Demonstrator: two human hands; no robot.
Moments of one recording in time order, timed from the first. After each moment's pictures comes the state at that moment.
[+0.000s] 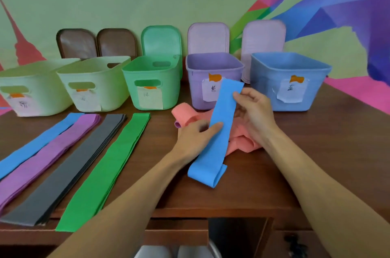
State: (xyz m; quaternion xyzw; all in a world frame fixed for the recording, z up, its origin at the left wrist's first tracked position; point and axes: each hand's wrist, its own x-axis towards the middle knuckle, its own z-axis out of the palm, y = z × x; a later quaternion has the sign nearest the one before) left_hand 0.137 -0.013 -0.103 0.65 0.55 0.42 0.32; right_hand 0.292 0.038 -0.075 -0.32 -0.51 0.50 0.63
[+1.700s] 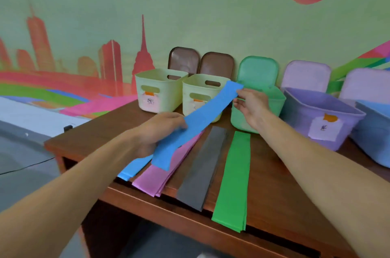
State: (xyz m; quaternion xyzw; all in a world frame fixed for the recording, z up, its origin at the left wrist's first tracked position) left_hand -0.157 -0.154 -0.020 0.48 0.63 0.47 0.40; right_hand 0.008 0.032 0.000 -0.34 -0.48 0.58 0.57
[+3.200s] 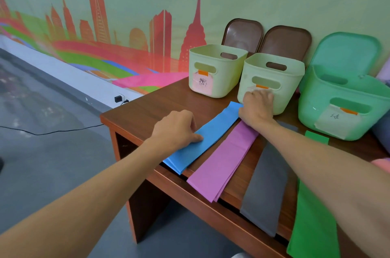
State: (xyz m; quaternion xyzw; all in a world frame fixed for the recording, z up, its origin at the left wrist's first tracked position) left_hand -0.250 -0.153 -0.076 0.48 0.85 0.22 0.07; right_hand -0.146 0.061 -0.087 -0.45 -0.85 -0.16 0.21
